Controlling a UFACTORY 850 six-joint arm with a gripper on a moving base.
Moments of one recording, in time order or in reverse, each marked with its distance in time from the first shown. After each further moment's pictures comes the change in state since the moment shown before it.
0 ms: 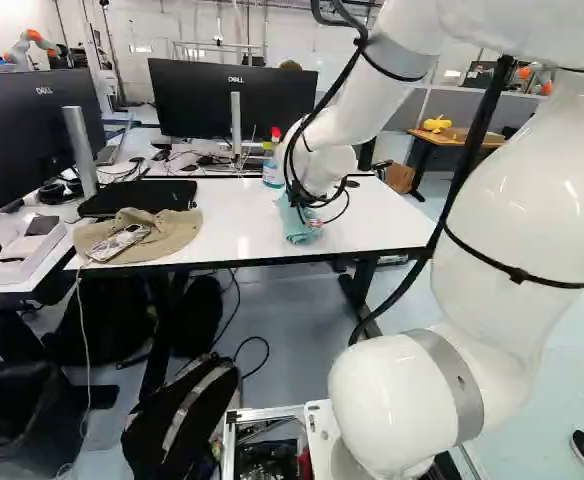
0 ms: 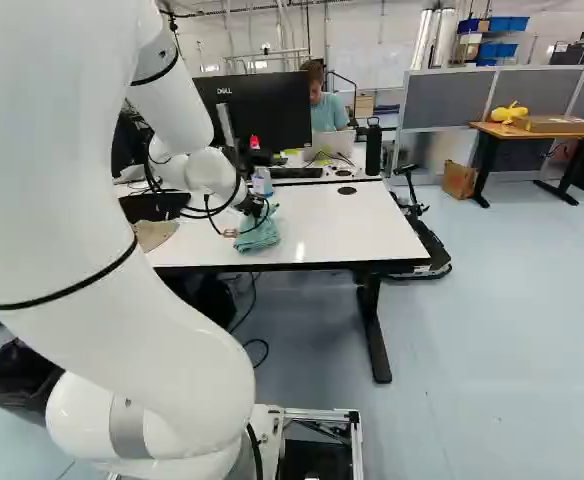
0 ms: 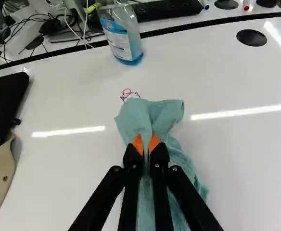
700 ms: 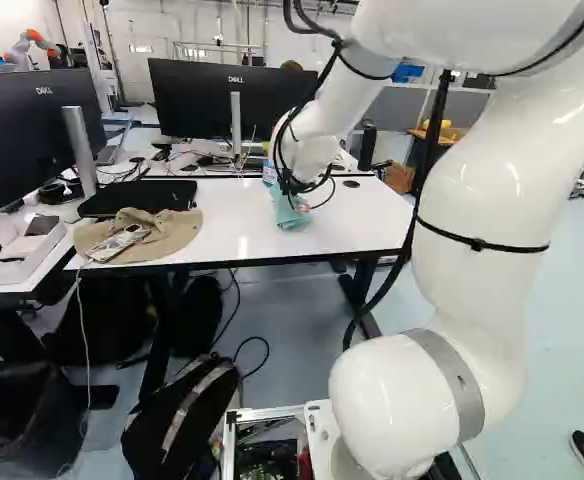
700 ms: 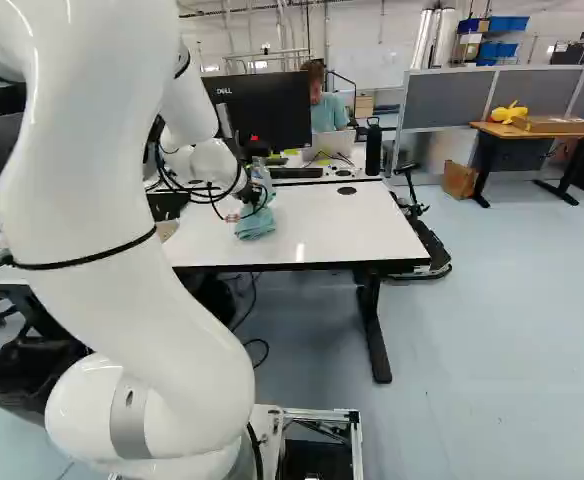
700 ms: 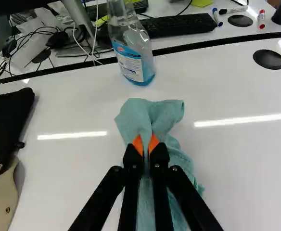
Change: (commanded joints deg) arm 1.7 -9.3 -10.7 0.0 0.0 0.0
